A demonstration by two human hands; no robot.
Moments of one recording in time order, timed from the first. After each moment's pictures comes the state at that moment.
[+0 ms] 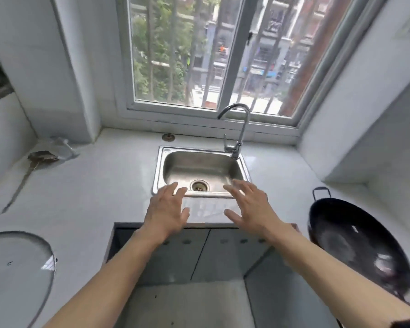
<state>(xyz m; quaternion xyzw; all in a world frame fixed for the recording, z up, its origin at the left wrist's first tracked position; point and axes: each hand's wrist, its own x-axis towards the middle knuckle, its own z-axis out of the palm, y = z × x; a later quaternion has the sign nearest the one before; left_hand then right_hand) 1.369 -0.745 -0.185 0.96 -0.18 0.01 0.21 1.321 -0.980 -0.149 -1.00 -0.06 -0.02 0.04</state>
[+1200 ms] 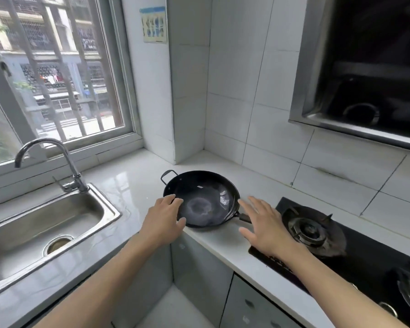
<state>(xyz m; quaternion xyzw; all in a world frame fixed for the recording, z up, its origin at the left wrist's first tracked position) 1.226 -1.062 -0.132 0.82 -0.55 -0.03 0.16 0.981 -1.202 -0.135 -0.92 0.37 -0.08 0.05</state>
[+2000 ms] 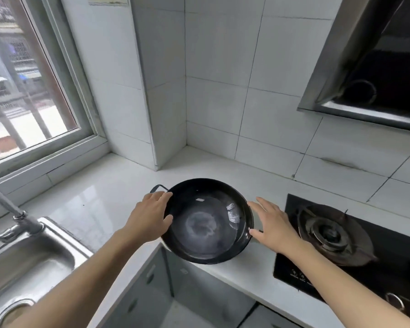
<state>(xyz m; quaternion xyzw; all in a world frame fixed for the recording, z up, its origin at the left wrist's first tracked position) 1.412 -1.210 -0.164 0.76 -0.64 -0.08 0.09 1.094 -1.312 -0.177 -0.86 0.50 -0.04 0.10</state>
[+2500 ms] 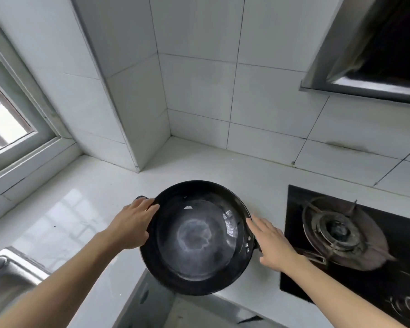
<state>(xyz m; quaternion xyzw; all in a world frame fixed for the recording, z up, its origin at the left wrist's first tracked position) 1.468 -1.314 -0.203 0.68 -0.72 -0.07 -0.11 1.094 -1.379 -0.257 -0.85 0.50 0.11 0.14</state>
